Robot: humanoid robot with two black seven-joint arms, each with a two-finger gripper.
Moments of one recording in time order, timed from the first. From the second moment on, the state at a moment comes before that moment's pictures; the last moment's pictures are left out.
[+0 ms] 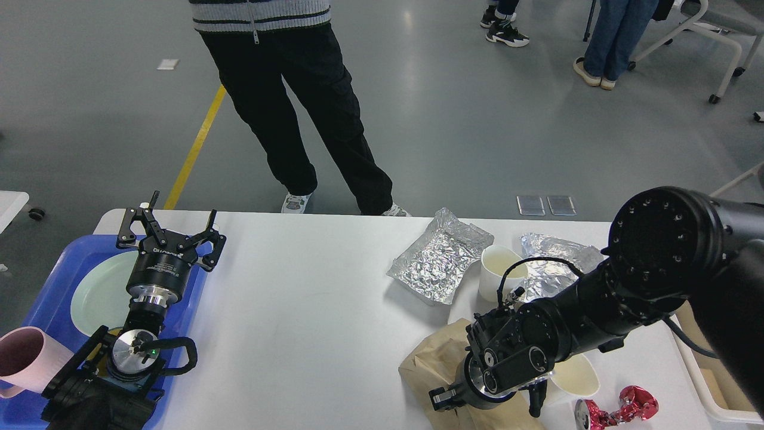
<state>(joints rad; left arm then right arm) -0.36 0.12 -1.35 -0.72 0.12 -0.53 -0.25 1.45 0.11 -1.04 1.38 -0.28 0.02 -0.19</state>
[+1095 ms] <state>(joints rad) -0.36 0.12 -1.35 -0.72 0.12 -0.53 -0.25 1.99 -0.14 -1.03 1.68 0.07 0.38 -0.16</state>
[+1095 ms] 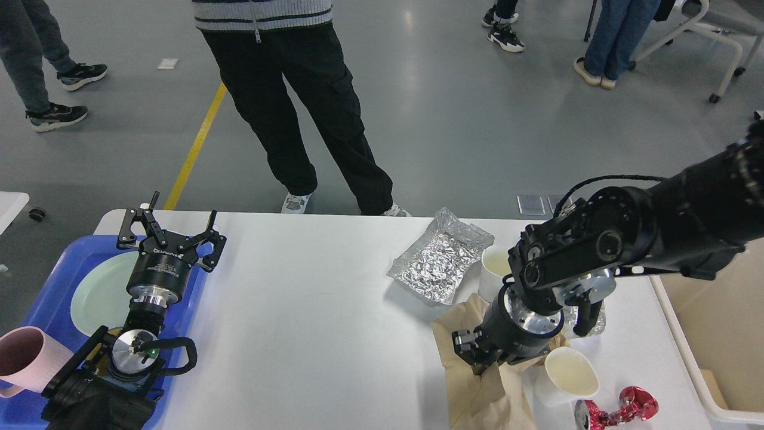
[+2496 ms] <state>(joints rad) -0.36 0.12 -1.35 -0.72 0.12 -0.53 -0.25 2.01 -0.60 -1.75 1.19 0.18 0.19 -0.08</state>
